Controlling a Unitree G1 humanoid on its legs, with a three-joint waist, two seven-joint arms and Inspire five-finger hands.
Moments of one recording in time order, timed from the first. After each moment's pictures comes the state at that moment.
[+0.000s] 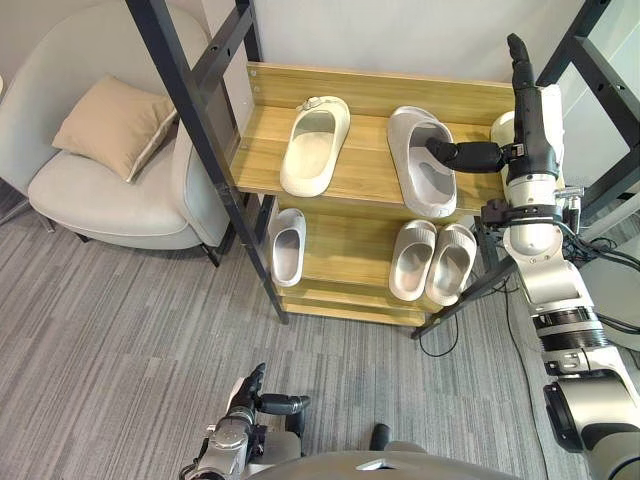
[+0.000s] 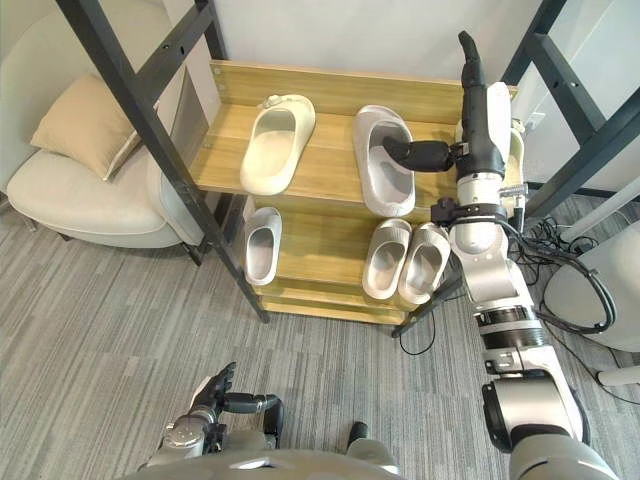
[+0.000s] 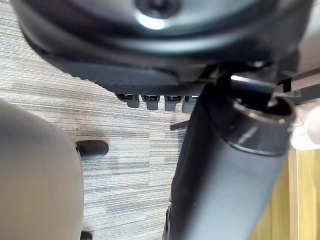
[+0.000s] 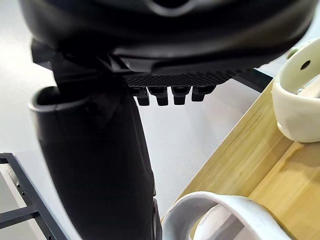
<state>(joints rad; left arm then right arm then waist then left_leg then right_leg) 0.06 0.13 -0.09 0.98 -0.03 -0.13 0.04 -0.53 -0.53 0.04 0.24 -0.16 -0.12 -0.32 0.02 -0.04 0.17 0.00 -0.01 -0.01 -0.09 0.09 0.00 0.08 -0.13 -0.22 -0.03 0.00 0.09</state>
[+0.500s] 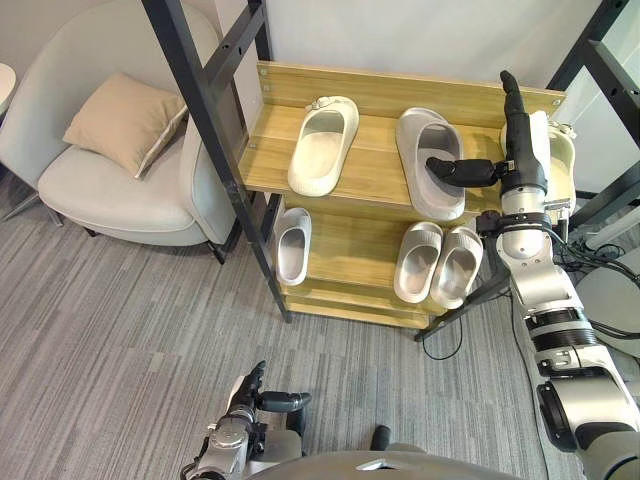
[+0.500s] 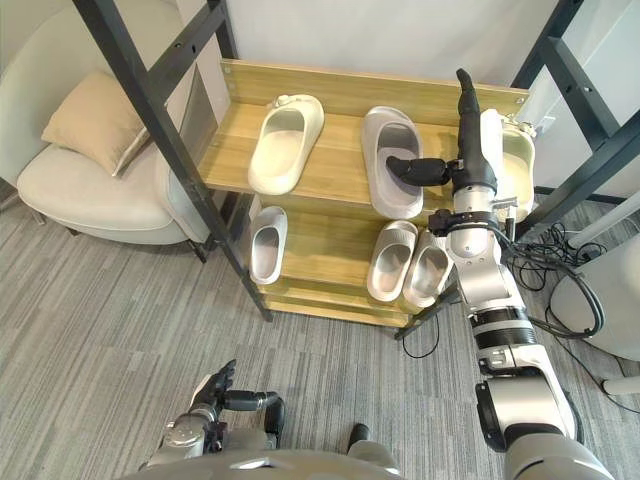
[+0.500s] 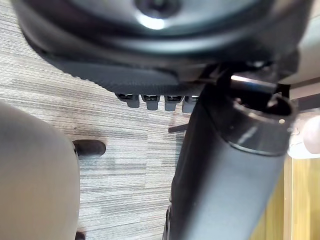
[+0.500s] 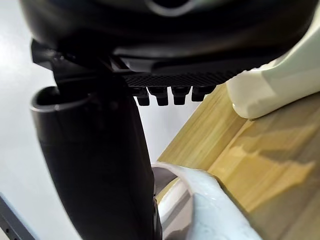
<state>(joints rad) 0.06 0.13 -0.09 0.98 -0.05 -0.13 0.04 -0.56 -0.50 0.05 0.40 -0.16 -0.08 -0.32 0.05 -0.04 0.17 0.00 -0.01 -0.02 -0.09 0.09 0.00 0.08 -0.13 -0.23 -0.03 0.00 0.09</state>
